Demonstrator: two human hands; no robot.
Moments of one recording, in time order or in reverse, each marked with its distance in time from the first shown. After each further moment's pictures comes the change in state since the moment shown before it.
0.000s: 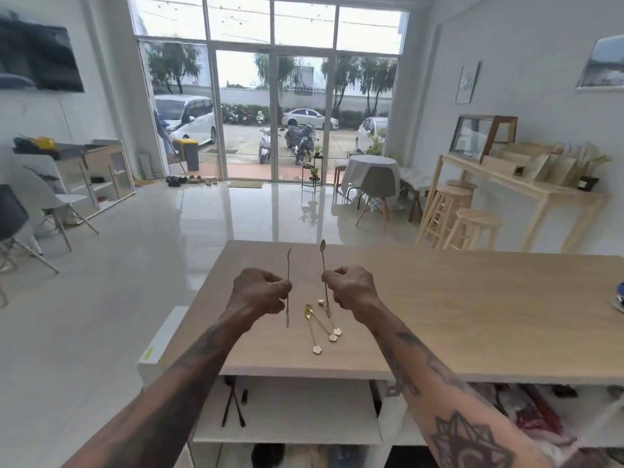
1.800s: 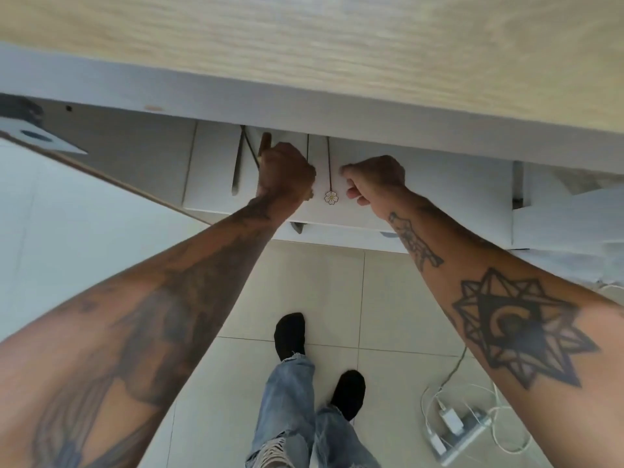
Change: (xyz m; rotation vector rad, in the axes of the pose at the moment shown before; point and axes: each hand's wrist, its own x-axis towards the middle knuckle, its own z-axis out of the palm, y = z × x) left_hand 0.136 -0.500 0.147 0.750 -0.276 -0.427; right_hand 0.123 0.455 0.305 -0.270 -0.184 0.691
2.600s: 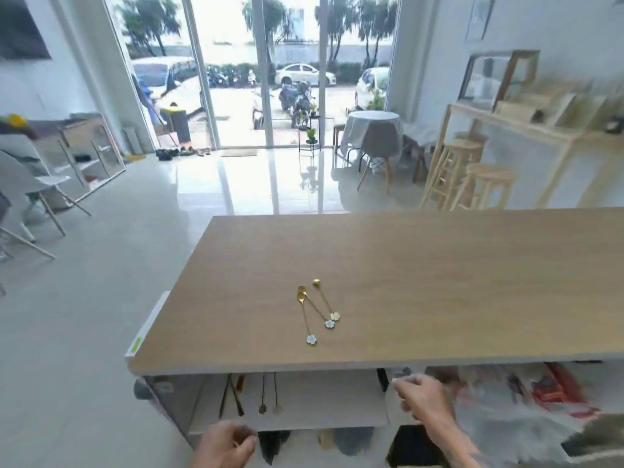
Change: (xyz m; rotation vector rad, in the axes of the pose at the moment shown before) left_hand -0.338 0.049 -0.176 -0.151 -0.049 0.202; right_hand -0.272 0.046 -0.331 0.092 0.228 -0.112
